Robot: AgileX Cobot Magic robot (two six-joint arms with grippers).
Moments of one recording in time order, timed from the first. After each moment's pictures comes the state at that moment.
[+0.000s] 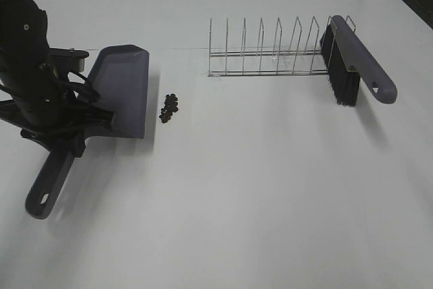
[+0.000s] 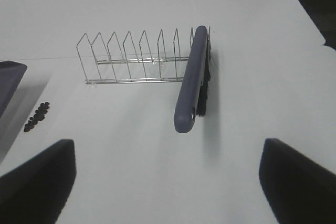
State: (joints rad) left arm -0.37 1.93 -1.15 0.08 0.78 -0.37; right arm -0.04 0.49 -0.53 0.24 0.56 -0.11
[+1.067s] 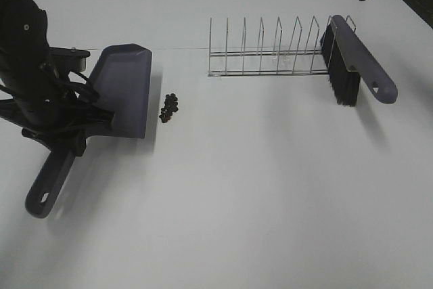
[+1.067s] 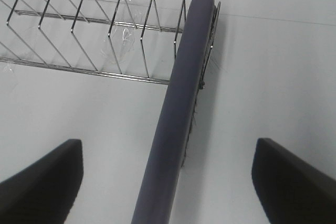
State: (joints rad) left arm -0.37 1.93 -1.15 0.08 0.77 -0.35; right arm -0.04 1.89 -1.61 0.18 0.79 -0.21
